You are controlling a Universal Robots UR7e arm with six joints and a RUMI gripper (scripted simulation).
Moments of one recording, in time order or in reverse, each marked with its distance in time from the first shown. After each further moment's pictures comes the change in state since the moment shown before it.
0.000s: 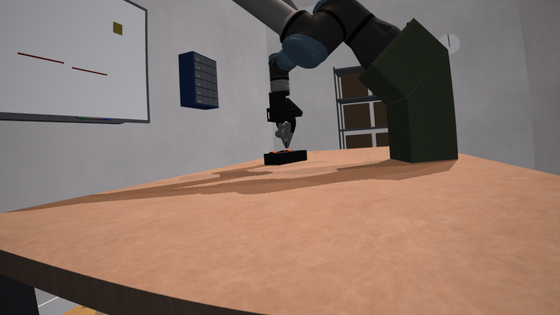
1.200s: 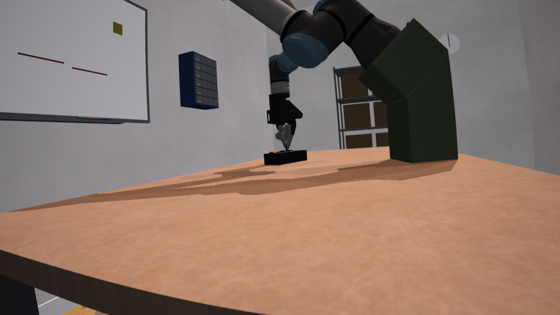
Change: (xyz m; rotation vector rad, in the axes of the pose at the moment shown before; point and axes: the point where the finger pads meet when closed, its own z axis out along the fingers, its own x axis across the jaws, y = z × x) arm 0.000 0.000 0.008 0.000 0.000 0.000
